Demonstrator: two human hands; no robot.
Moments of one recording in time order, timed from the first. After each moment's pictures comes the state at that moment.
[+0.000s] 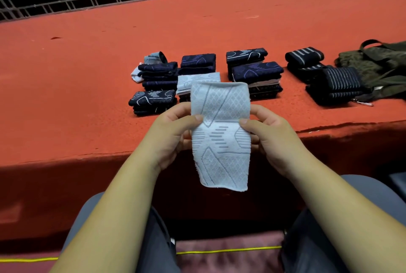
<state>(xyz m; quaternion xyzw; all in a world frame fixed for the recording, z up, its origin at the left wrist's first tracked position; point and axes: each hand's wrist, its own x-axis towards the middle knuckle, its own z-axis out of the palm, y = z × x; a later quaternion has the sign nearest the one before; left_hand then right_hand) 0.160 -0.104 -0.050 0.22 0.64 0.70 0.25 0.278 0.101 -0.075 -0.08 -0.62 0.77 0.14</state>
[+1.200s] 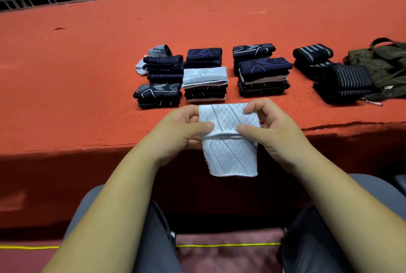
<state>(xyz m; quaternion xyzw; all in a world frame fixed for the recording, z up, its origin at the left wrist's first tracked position) 0.163 -0.113 -0.052 0.24 0.70 0.61 0.28 0.283 0.099 -0.074 -0.04 -0.68 0.71 0.15</state>
